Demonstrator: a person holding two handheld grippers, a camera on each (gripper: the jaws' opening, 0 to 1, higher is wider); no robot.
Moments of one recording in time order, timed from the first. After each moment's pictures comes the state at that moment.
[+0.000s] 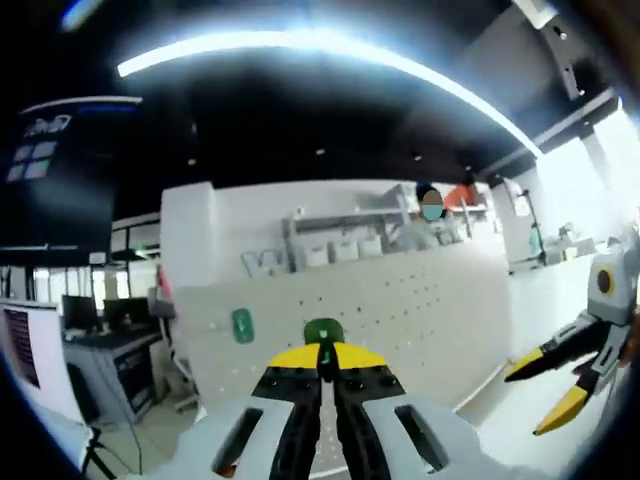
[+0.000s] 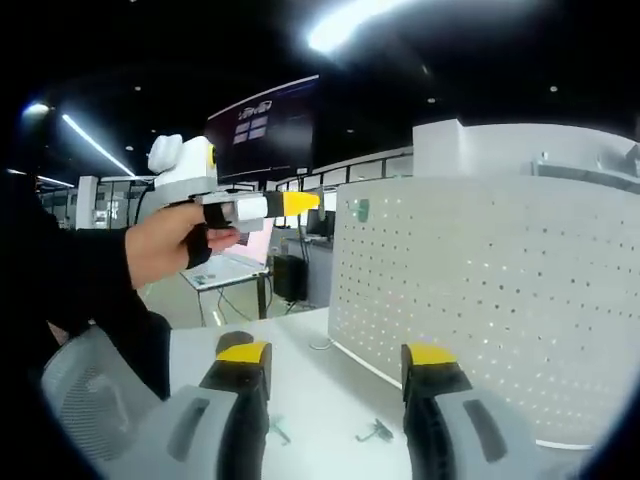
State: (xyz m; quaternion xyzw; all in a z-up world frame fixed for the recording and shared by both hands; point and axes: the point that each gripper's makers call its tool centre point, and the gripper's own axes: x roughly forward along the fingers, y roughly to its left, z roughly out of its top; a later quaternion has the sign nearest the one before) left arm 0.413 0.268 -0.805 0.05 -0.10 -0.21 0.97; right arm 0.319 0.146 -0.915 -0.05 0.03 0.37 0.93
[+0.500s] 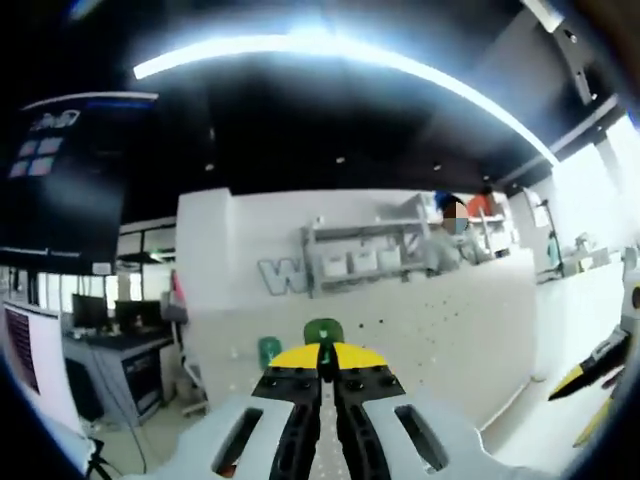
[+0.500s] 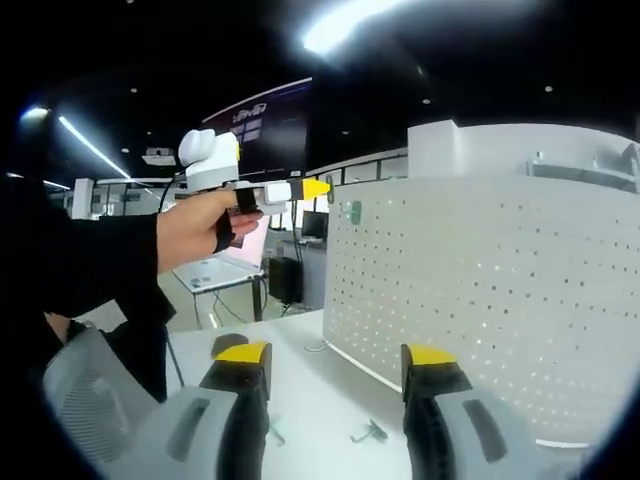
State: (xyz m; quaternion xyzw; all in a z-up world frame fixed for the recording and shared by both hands) left arm 0.459 0.281 -0.779 0.04 -0.12 -0.18 0.98; right arm 0.323 0.138 -0.911 -0.05 0.03 0.36 0.93
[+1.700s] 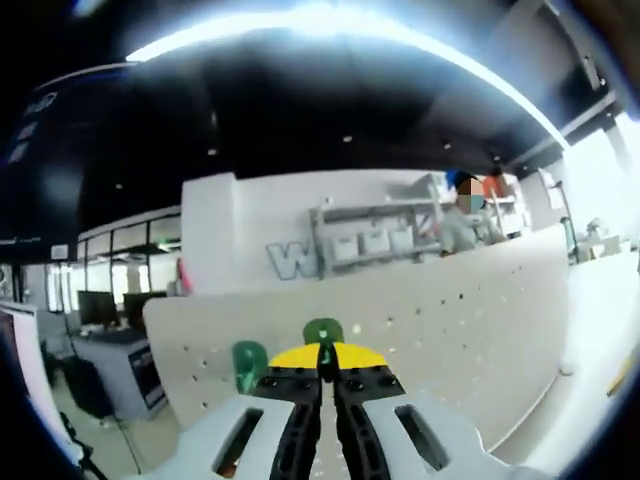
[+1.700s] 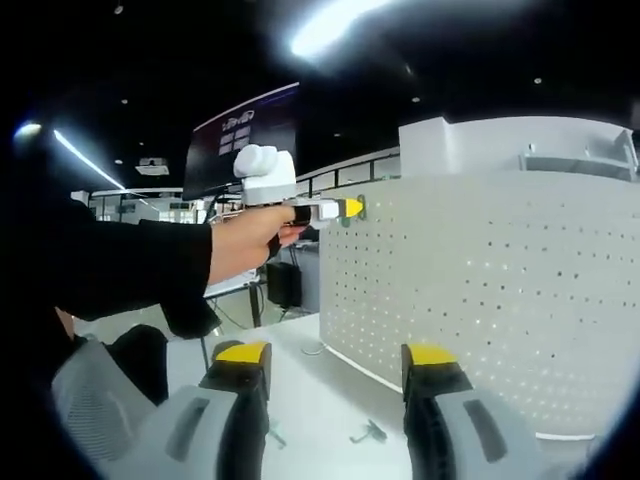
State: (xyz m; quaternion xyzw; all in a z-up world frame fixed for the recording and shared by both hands) left arm 0.530 0.255 -0.797 0.06 -0.08 -0.15 0.98; right arm 0.326 0.130 -0.908 -0.02 0.03 0.36 0.93
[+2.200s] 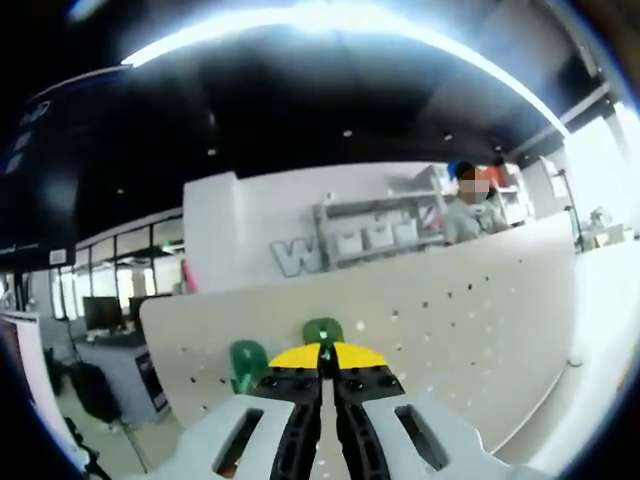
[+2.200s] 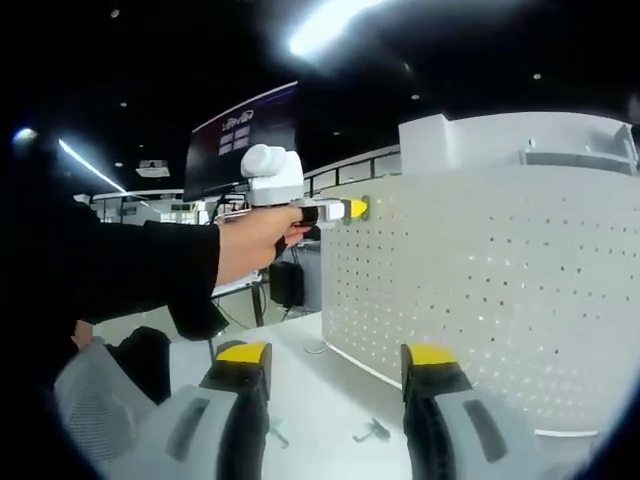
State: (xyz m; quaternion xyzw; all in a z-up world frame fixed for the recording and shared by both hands) left arm 0.536 0.253 -0.799 0.07 -0.08 -0.14 0.98; right arm 0.327 0.131 -0.910 -0.02 0.04 0.36 0.93
